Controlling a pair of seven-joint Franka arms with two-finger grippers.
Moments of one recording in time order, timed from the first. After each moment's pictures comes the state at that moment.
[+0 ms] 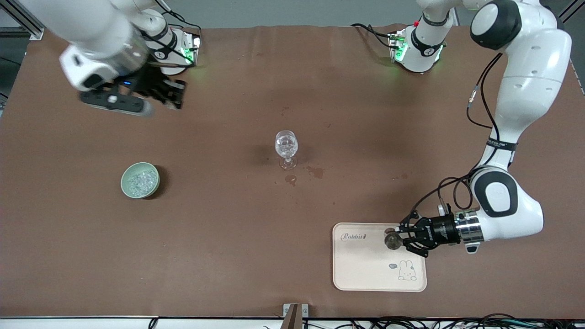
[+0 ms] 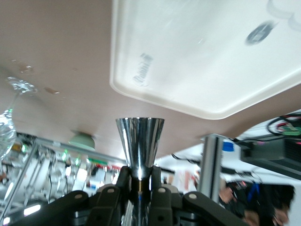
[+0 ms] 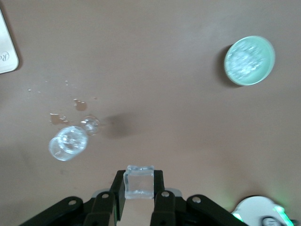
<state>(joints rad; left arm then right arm) 0.23 0.97 -0.38 -1.25 -0.96 2.09 -1.34 0.47 0.15 0.02 -1.37 0.09 1.47 0.75</state>
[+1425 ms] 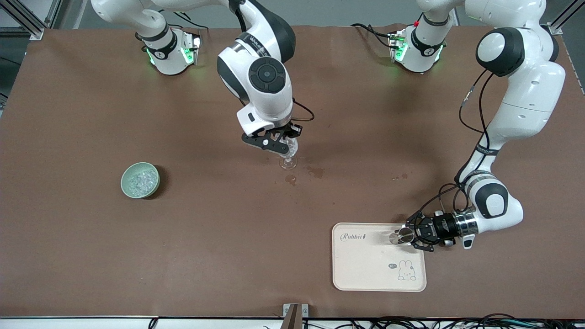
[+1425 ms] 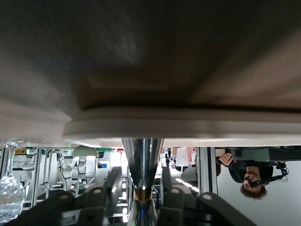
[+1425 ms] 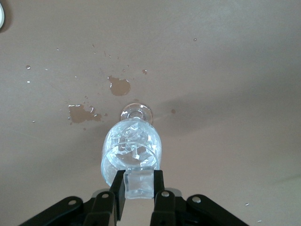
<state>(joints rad) 0.32 1.13 -0.38 -1.29 -1.10 2.08 -0.86 0.75 0.52 0.02 -1.37 0.09 1.80 1.05</state>
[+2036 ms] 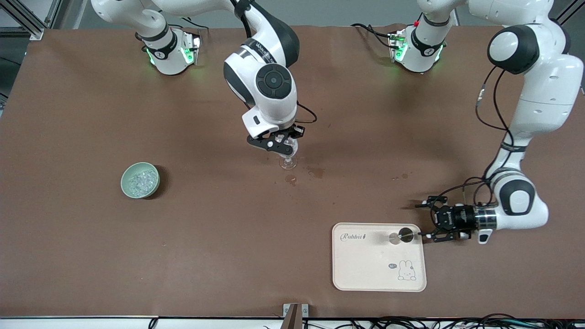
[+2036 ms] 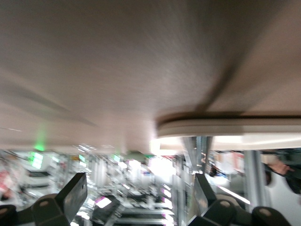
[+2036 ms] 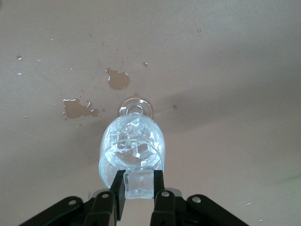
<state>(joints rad) 0.43 1.08 -0.35 -1.27 -0.79 1.80 -0.86 0.75 0.54 0.03 -1.37 0.09 1.80 1.05</state>
